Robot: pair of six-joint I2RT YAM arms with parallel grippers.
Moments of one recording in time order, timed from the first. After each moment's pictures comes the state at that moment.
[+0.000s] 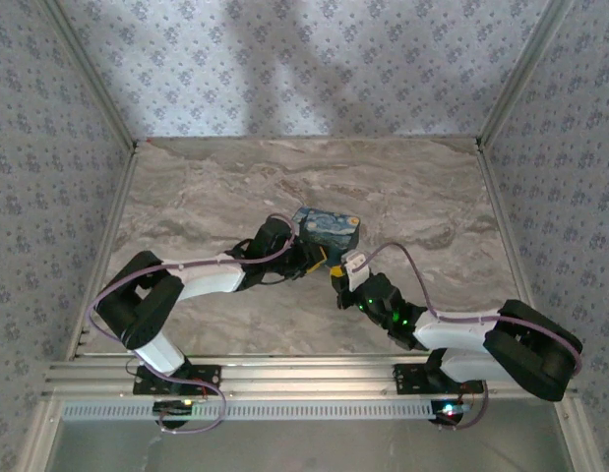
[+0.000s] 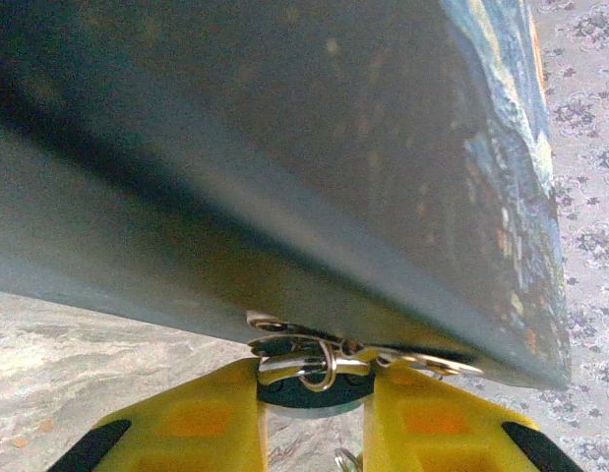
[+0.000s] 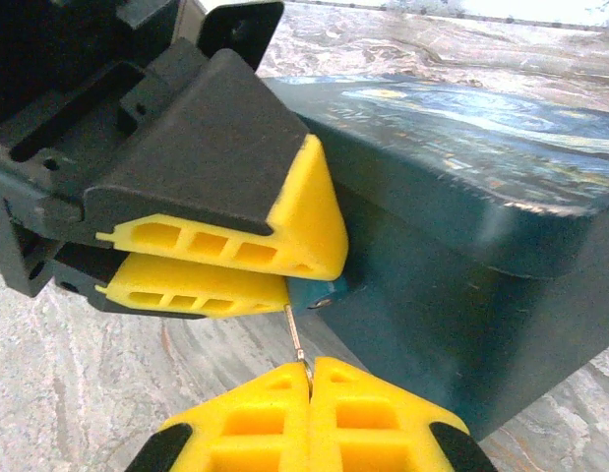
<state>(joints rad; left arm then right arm) -0.79 1.62 0.78 0.23 0.35 -1.28 0.92 1.21 0.20 0.68 0.25 0.19</state>
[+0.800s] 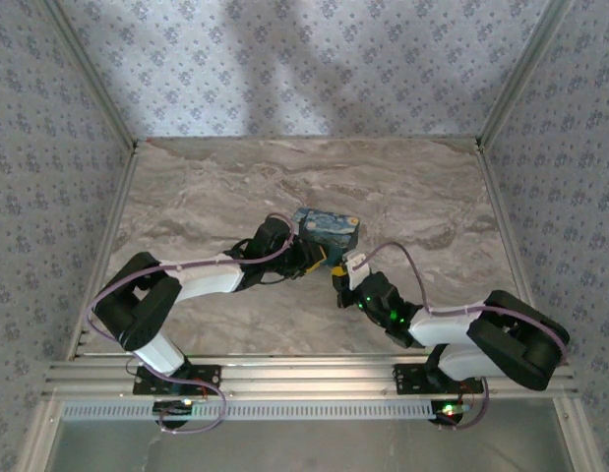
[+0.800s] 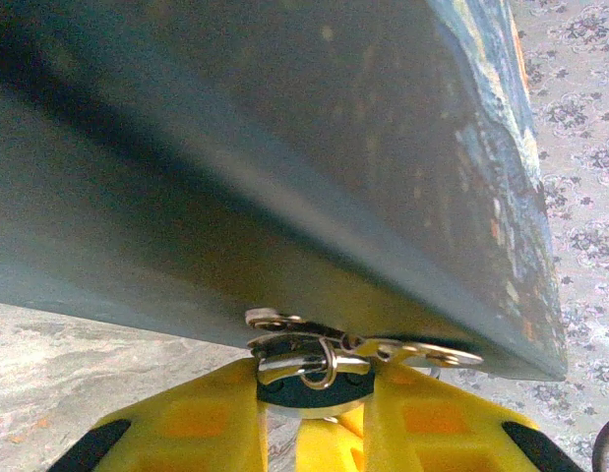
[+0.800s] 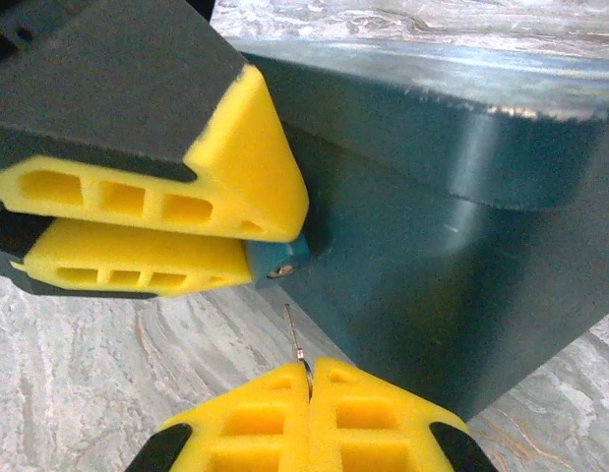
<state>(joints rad) -0.79 1.61 0.78 0.23 0.35 -1.28 0.88 1.30 0.19 0.76 0.22 0.22</state>
